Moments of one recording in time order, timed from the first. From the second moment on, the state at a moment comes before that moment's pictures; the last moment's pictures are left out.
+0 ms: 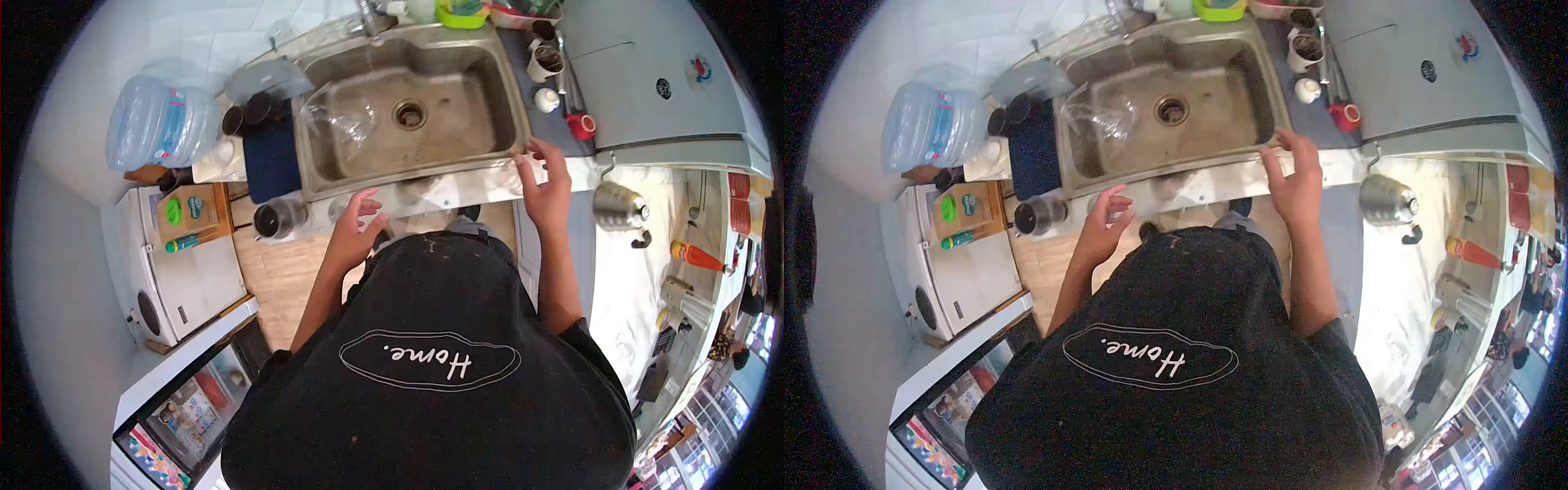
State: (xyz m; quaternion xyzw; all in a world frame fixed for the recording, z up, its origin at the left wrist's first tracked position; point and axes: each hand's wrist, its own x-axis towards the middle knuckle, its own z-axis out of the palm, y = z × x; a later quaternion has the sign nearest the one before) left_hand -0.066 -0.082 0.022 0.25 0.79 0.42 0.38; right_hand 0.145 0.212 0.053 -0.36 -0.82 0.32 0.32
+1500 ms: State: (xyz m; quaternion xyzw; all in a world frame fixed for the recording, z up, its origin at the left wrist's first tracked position) left_hand 0.011 0.155 0.014 0.24 0.74 0.50 0.37; right_hand 0.121 0.464 0.040 -0.43 -0.71 0.39 0.40
